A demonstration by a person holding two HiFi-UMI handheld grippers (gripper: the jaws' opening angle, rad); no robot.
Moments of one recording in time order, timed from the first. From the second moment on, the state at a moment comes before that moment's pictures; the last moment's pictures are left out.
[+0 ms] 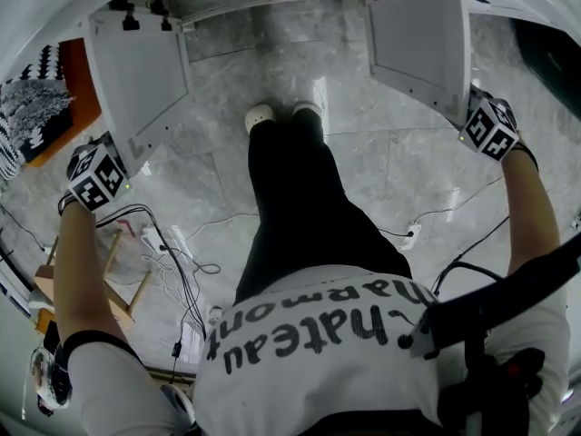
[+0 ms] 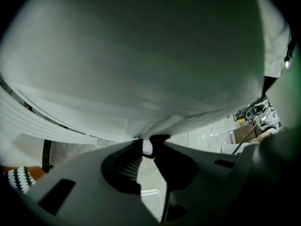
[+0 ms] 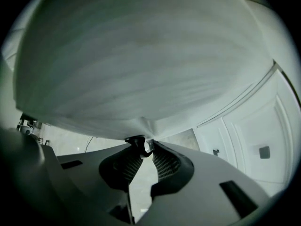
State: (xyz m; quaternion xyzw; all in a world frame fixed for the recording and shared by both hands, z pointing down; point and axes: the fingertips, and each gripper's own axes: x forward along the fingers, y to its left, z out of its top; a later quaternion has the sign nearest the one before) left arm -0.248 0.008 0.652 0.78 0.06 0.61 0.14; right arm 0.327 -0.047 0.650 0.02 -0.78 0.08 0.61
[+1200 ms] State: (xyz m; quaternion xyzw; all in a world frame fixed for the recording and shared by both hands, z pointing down) left arm -0.252 0.020 0.641 0.79 0.15 0.57 0.15; right arm 0.339 -0.045 0.644 0.11 -0.74 0.17 0.64
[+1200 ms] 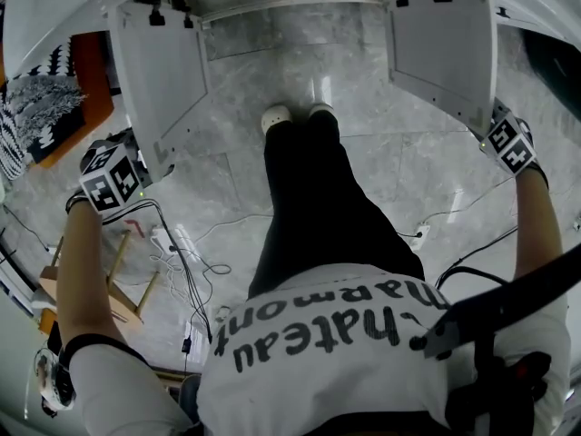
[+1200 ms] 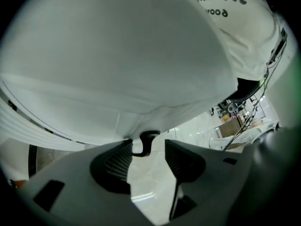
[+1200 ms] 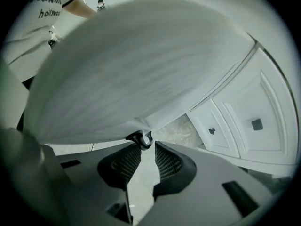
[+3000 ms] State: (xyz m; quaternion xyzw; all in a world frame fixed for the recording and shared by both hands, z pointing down) left arm -0.078 -0.096 0.378 0.92 -0.20 0.35 0.05; right arm 0.188 -0.103 0.419 0.26 -0.87 0.14 0.39
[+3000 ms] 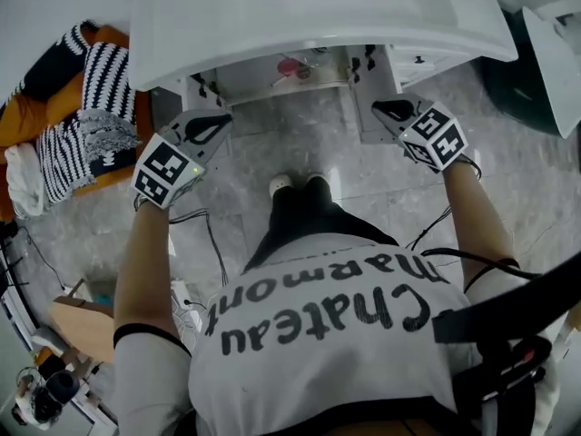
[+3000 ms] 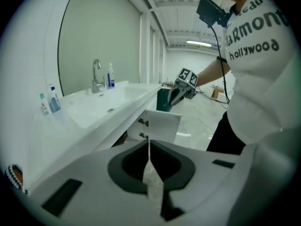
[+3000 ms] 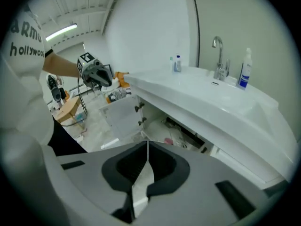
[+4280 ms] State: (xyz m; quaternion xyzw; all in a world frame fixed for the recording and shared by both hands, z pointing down) left arm 0.028 -0.026 0.195 0.97 -0.21 0.13 0.02; right arm 0.049 -0.065 0.196 0.27 -0.95 0.10 0.13
